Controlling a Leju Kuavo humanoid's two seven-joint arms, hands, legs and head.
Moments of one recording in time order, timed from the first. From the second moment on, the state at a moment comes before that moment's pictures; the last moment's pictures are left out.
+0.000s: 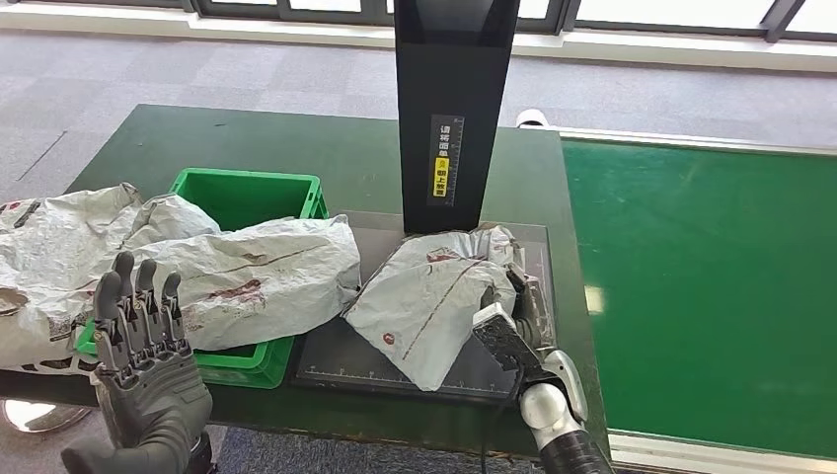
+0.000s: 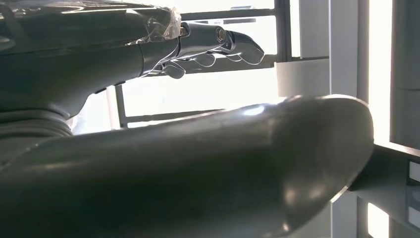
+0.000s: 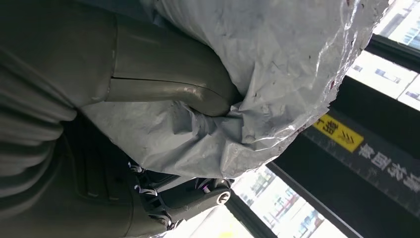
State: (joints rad) left arm 0.33 -0.15 -0.30 -2.11 -0.04 0.21 -0.70; right arm -0.24 0.20 0.21 -1.01 0.64 -0.31 -0.60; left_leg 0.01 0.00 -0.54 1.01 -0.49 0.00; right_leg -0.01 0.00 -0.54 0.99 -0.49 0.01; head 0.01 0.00
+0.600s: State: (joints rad) left arm 0.29 -0.20 -0.25 -2.04 -0.07 0.17 -0.70; right arm -0.08 0.21 0.26 -1.14 0.67 -0.32 -0.56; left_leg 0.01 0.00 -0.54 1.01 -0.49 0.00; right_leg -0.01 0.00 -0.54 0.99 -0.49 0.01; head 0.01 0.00
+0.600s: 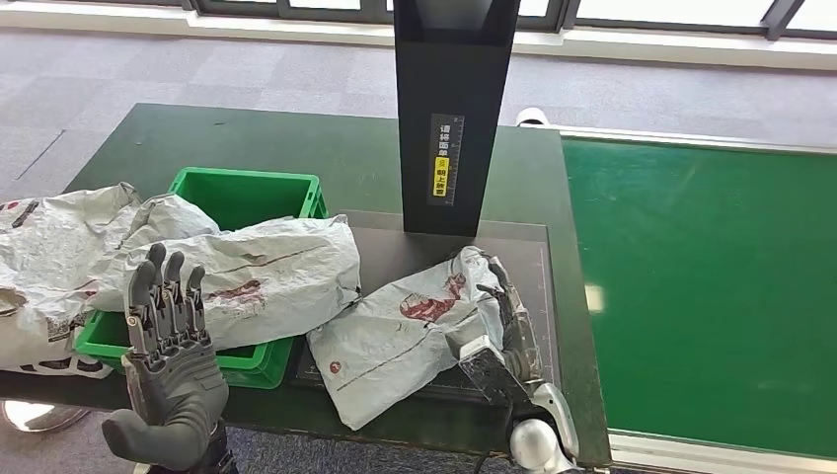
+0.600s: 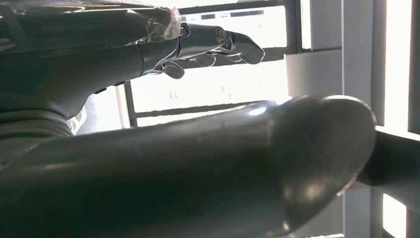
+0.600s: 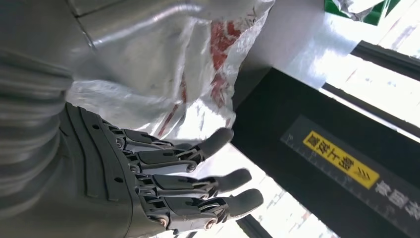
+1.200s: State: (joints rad) left arm 0.33 -0.25 -0.17 -1.99 -0.30 0.30 -0.68; right arm 0.18 0.16 0.10 -1.62 0.61 -0.33 -0.67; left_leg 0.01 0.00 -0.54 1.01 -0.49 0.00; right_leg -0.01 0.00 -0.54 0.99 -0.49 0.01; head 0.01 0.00
